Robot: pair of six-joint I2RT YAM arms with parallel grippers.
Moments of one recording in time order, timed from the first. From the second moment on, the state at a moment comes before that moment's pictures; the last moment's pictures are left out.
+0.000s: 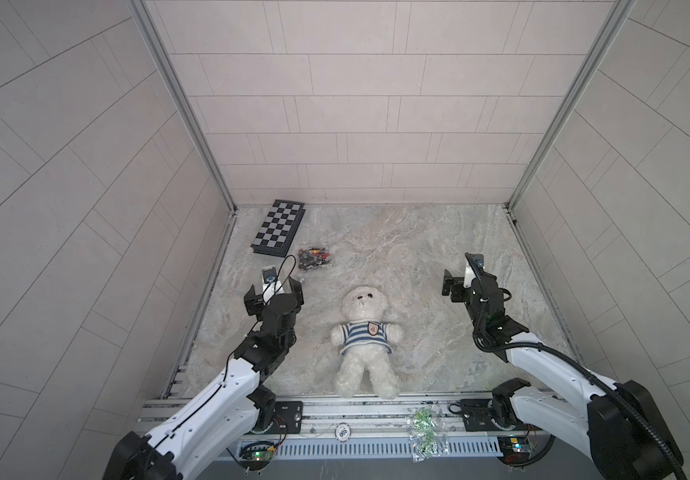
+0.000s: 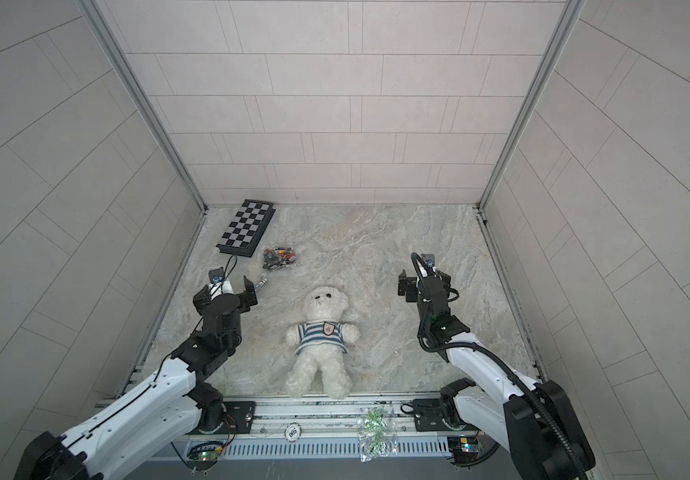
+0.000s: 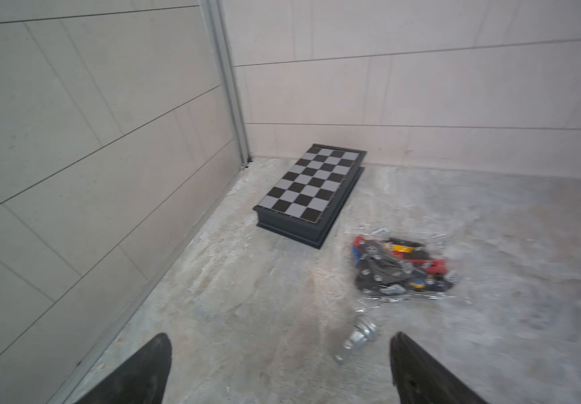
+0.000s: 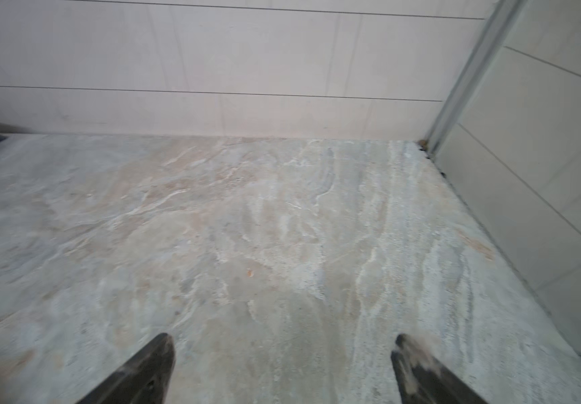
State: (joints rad) left arm -0.41 0.82 0.29 0.19 -0.82 -0.11; right arm 0.28 1.06 0.38 0.33 0.41 0.12
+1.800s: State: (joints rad) left arm -0.11 1.47 0.33 0.88 -0.31 -0.01; right arm 0.09 1.59 0.36 0.89 0.43 -0.03
